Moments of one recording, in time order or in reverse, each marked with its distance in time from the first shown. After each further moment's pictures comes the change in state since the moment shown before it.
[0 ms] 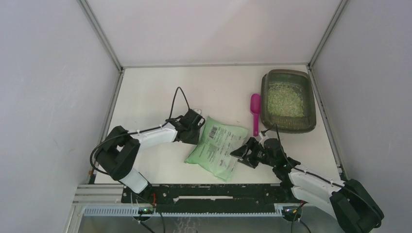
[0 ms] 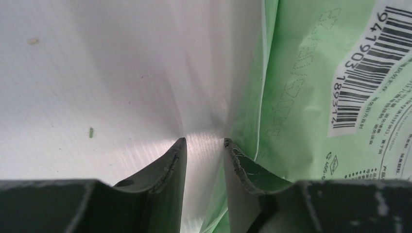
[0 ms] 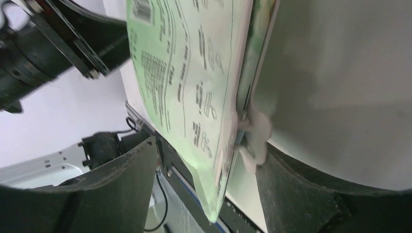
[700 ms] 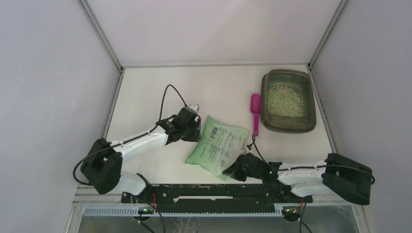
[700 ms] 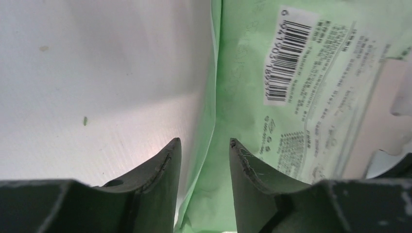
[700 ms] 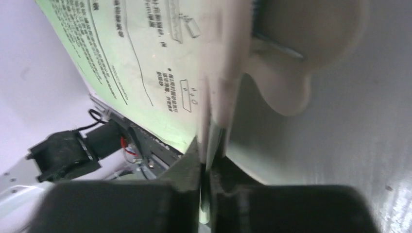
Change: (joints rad) left arm -0.005 -0.156 -0.010 -0.010 0.042 -0.037; right arm 0.575 0.217 0.056 -0.022 0.413 0.381
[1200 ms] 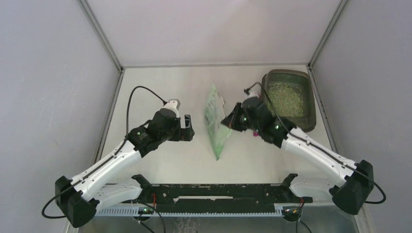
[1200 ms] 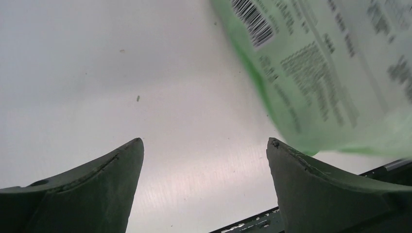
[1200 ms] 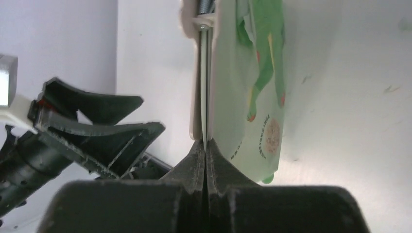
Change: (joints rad) left arm 0.020 -0.431 -0.011 -0.196 -0.092 0.003; right arm -0.304 0.003 0.811 -0.668 -0.020 -0.570
